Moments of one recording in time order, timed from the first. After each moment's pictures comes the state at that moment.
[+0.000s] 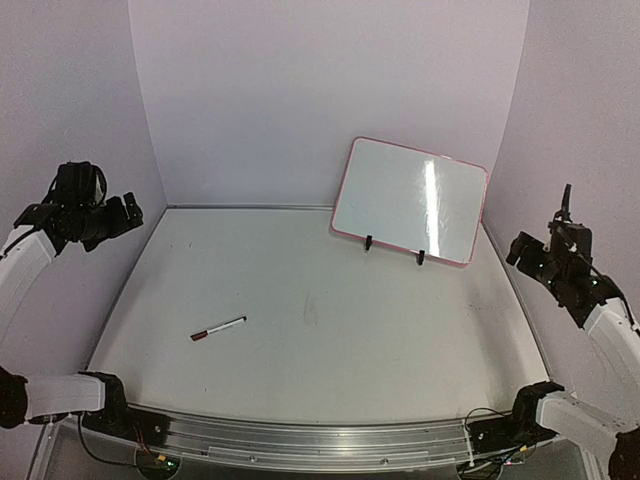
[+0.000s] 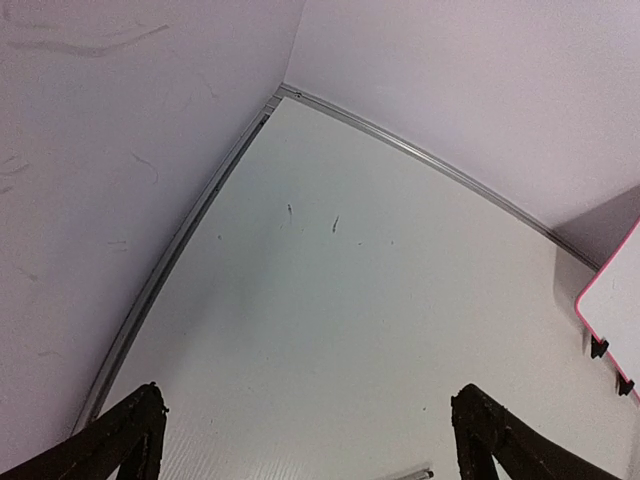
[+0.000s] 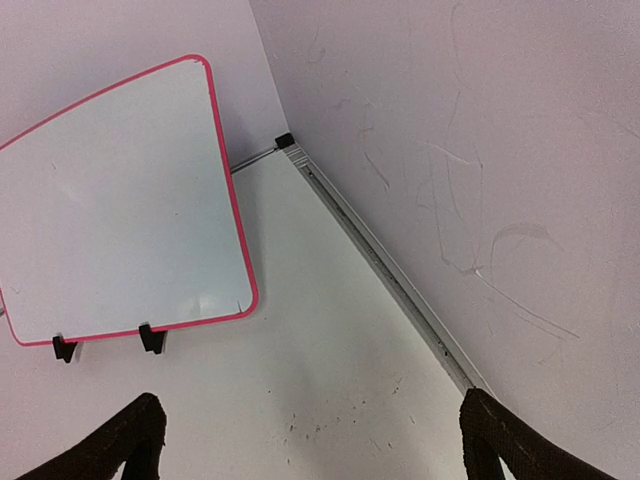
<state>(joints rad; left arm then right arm) -0.06 1.02 1.08 -0.68 -0.13 -0.44 0.06 0.77 0.70 -0.39 0.34 0.41</state>
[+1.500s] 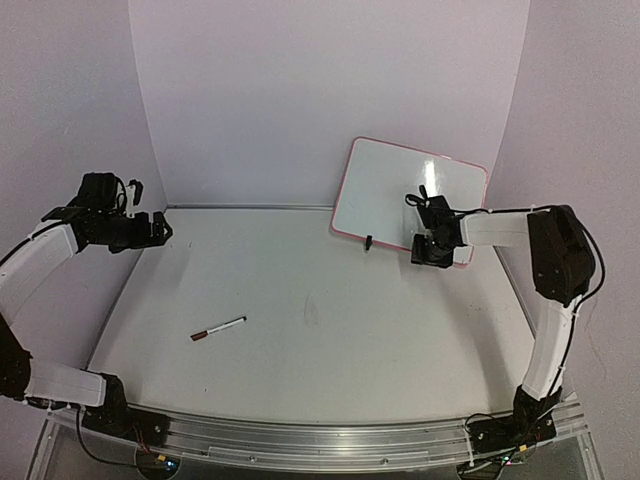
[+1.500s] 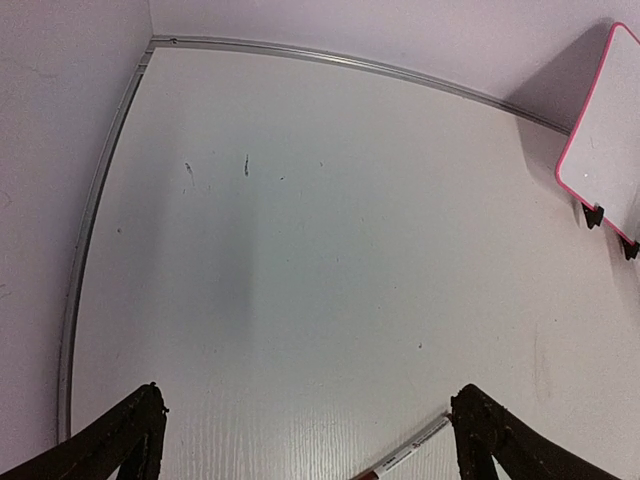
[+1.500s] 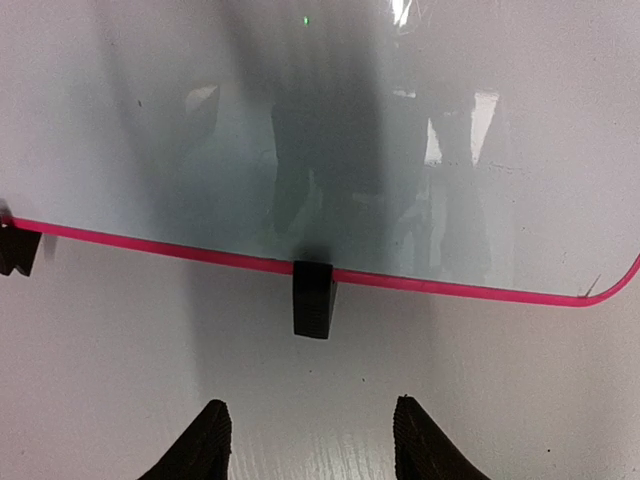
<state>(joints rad) -0.06 1.18 1.03 -0.57 0.14 -0.17 0.36 1.98 1.36 -0.36 0.26 0.46</state>
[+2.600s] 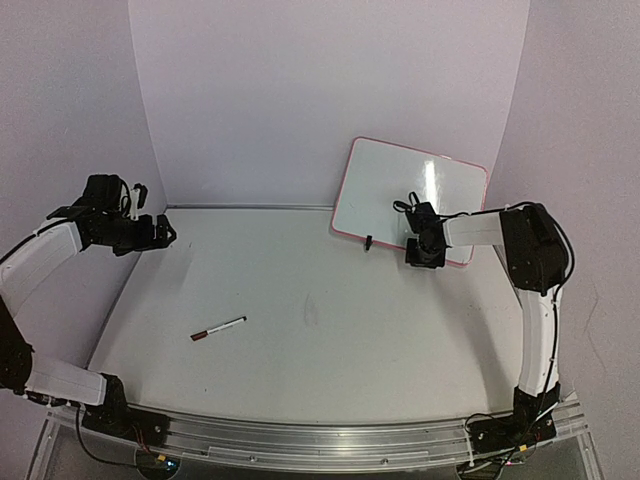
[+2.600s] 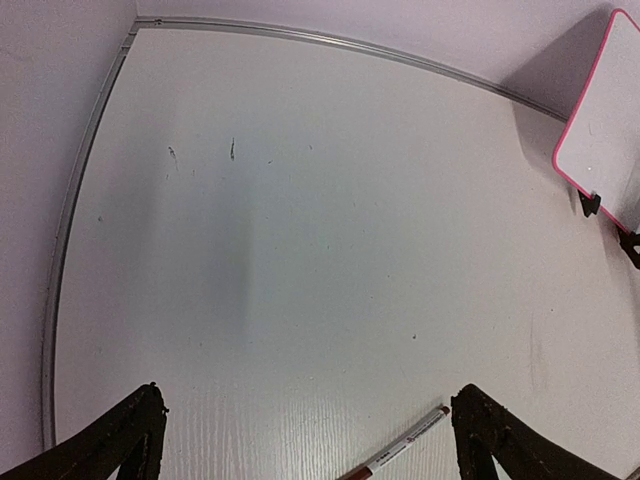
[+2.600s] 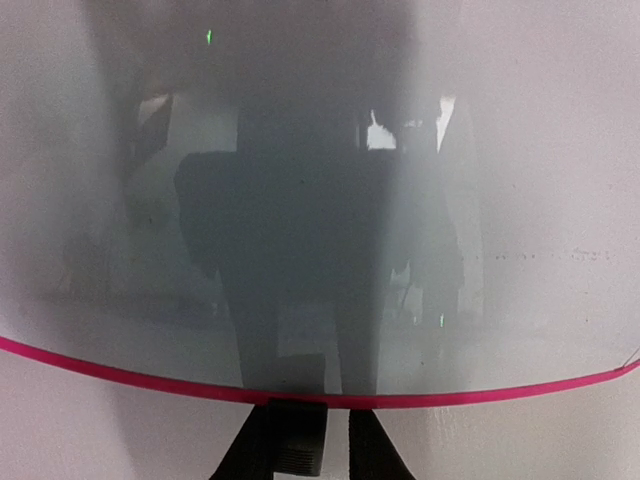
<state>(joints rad) -0.06 1.22 1.03 -0.57 0.17 -0.17 0.36 2.18 1.50 -0.35 0.38 0.45</state>
